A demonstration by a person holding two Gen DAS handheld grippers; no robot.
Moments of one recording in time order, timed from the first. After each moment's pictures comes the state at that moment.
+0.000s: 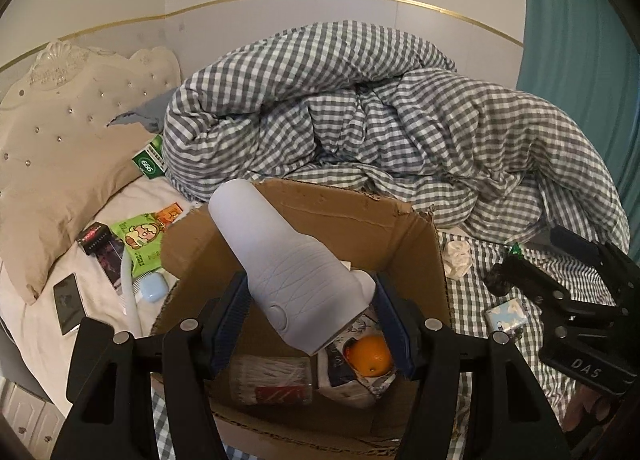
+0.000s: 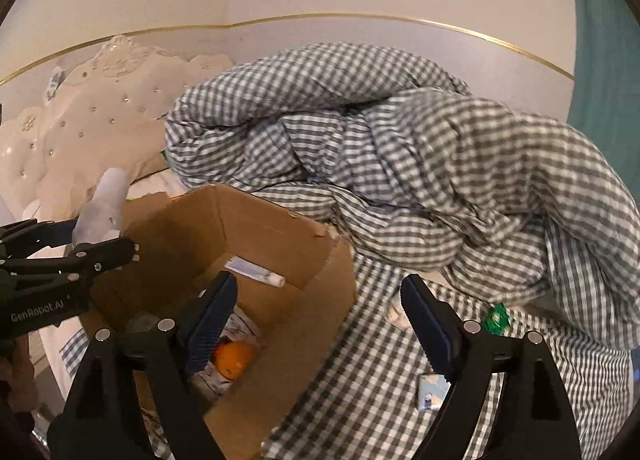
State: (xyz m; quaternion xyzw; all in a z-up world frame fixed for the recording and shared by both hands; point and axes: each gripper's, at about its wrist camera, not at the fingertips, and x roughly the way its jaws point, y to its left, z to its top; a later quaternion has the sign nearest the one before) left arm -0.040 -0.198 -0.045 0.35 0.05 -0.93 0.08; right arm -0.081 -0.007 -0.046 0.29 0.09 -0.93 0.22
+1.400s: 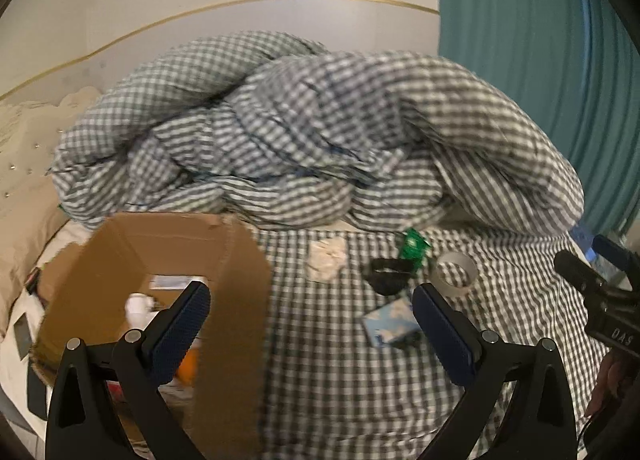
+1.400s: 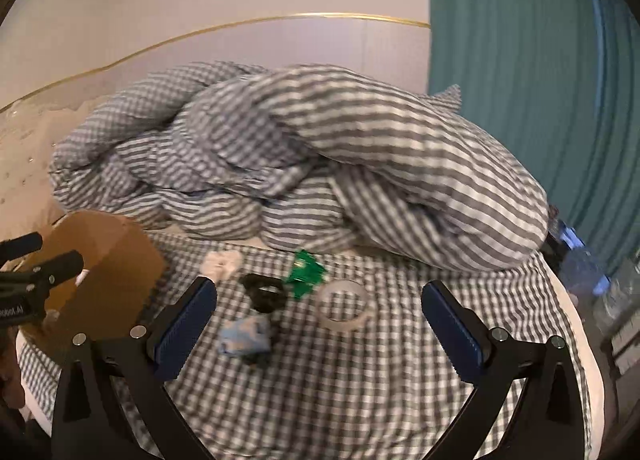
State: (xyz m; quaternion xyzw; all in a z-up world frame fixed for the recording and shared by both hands) left arm -0.072 0.015 -0.042 0.34 -0.01 -0.94 -0.02; right arm -0.074 0.256 -0.042 0.29 0.02 -0.96 0.04
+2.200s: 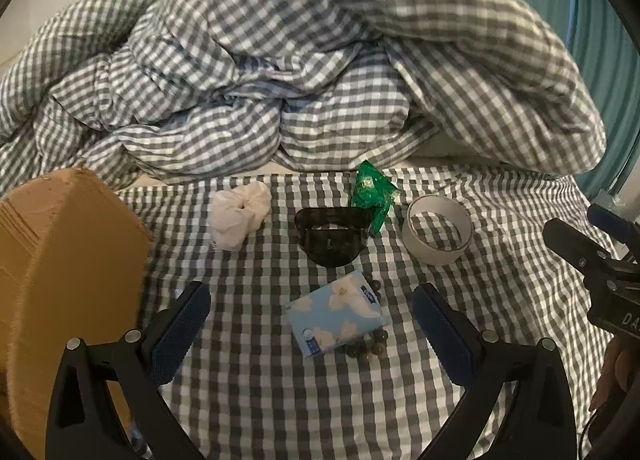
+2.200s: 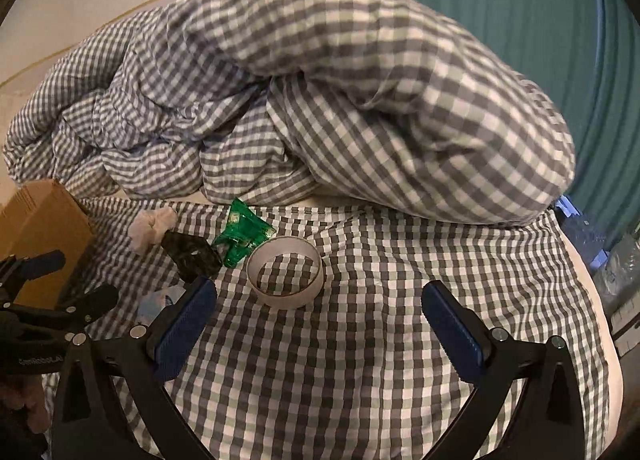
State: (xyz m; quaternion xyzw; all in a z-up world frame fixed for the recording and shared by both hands) left arm -0.149 0.097 -0.154 0.42 -0.03 -0.91 -0.07; right arm -0.140 0.301 -0.131 0.36 0.02 -0.93 0.02
